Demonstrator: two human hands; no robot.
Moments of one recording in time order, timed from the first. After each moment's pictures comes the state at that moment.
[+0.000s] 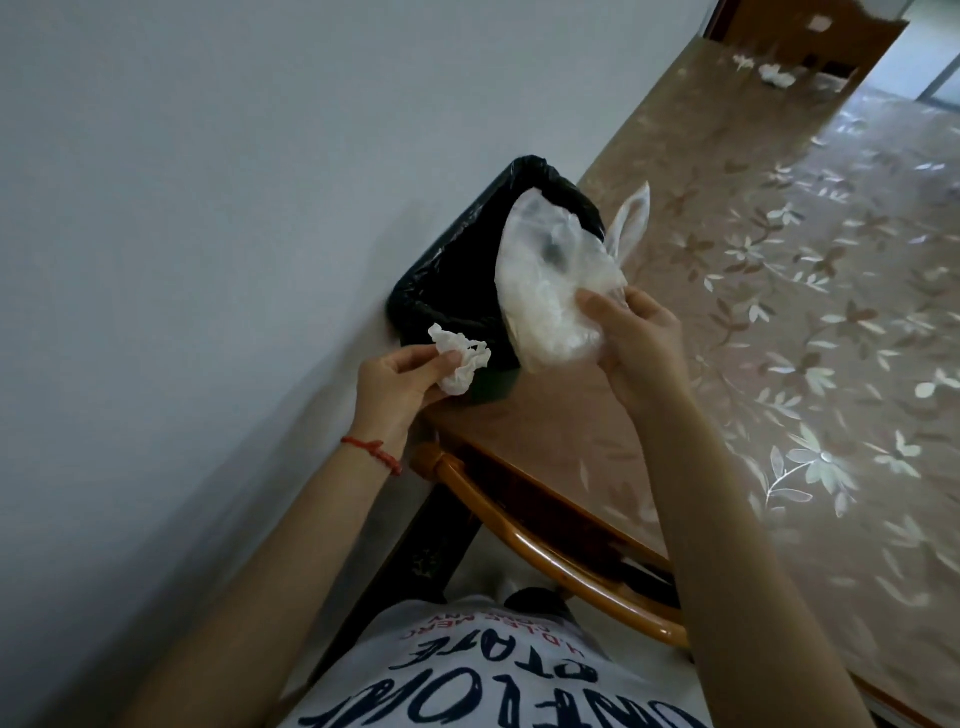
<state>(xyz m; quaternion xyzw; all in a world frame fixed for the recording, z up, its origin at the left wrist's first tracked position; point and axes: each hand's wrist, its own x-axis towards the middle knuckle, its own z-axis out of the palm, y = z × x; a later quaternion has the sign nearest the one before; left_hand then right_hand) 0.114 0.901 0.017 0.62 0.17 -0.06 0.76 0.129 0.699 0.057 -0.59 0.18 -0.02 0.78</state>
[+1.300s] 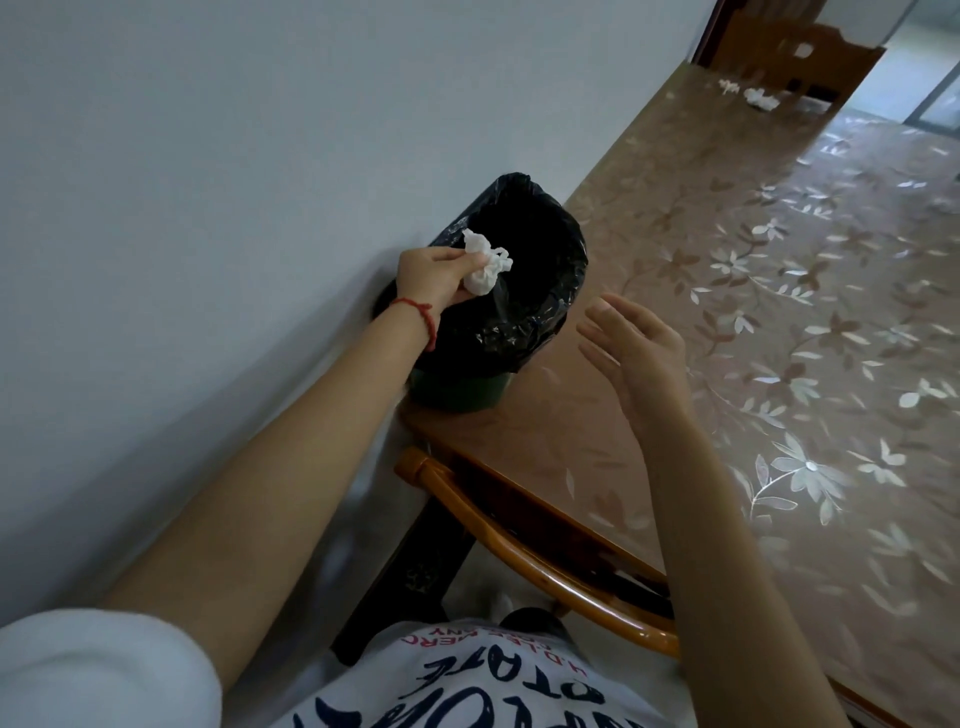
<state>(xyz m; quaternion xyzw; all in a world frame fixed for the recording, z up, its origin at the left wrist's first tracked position) 0.210 0.855 0.057 0.68 0.12 -0.05 0.73 0.113 0.674 0.055 -0.61 0.18 -0.04 0.77</state>
